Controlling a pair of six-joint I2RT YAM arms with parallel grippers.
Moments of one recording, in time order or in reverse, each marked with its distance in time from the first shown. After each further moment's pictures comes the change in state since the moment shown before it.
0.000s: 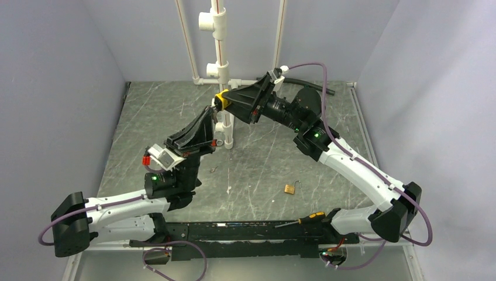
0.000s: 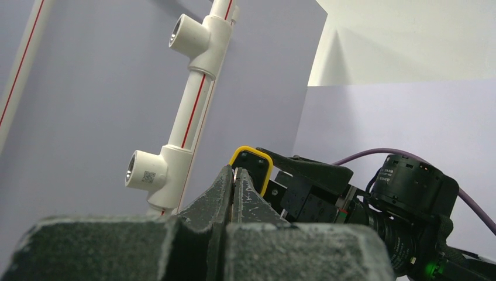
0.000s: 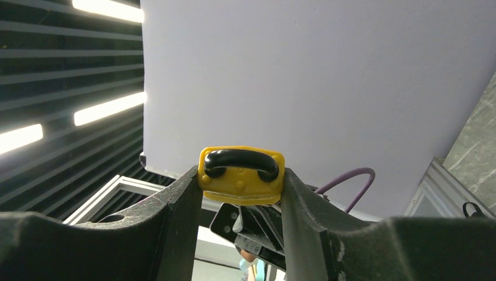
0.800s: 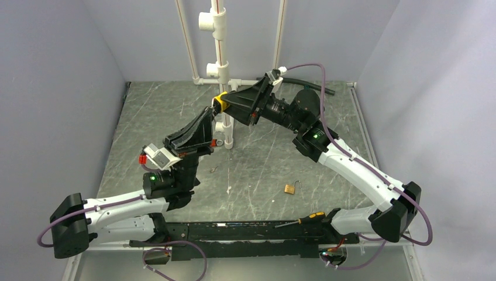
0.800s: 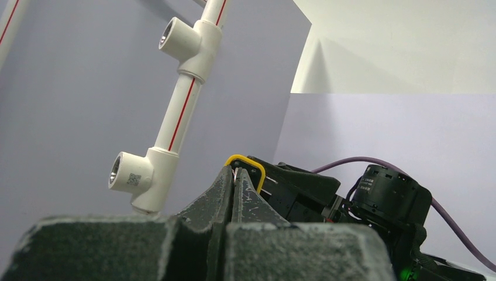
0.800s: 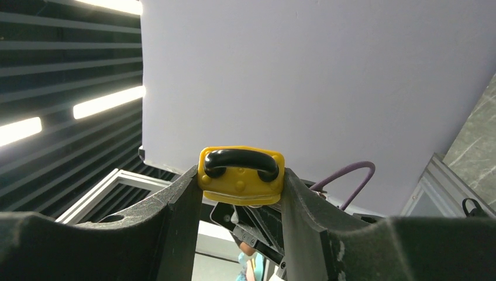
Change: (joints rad) left arm 0.008 -0.021 -0.007 -0.002 0.041 -0.087; right arm 0.013 0.000 -0.021 0.032 -0.014 -0.003
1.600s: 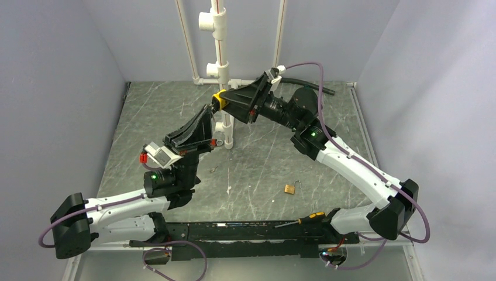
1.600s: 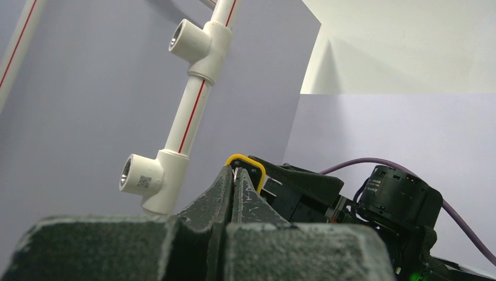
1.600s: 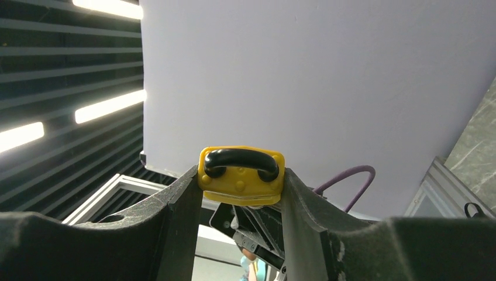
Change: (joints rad) left arm 0.017 0.022 0.003 0.003 -0.011 0.007; right arm 0.000 0.018 0.006 0.016 0.002 0.016
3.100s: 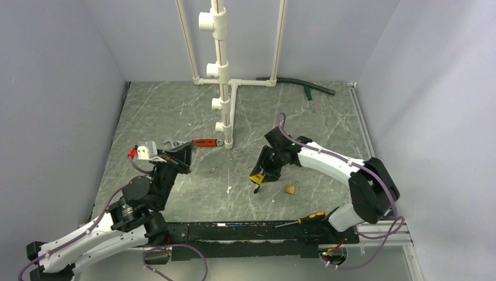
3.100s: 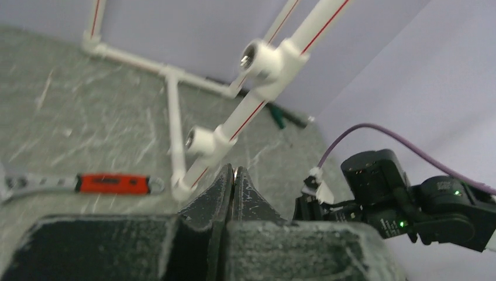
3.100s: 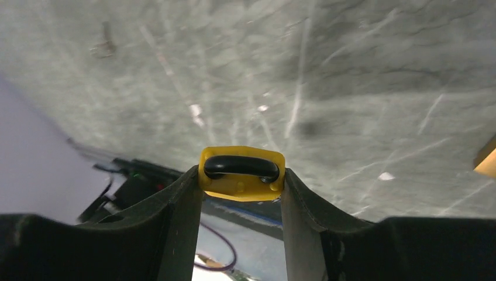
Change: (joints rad) left arm 0.029 -0.658 -0.098 -1.403 -0.367 -0.531; right arm -0.095 0.155 -0.352 -0.831 0.137 -0.454
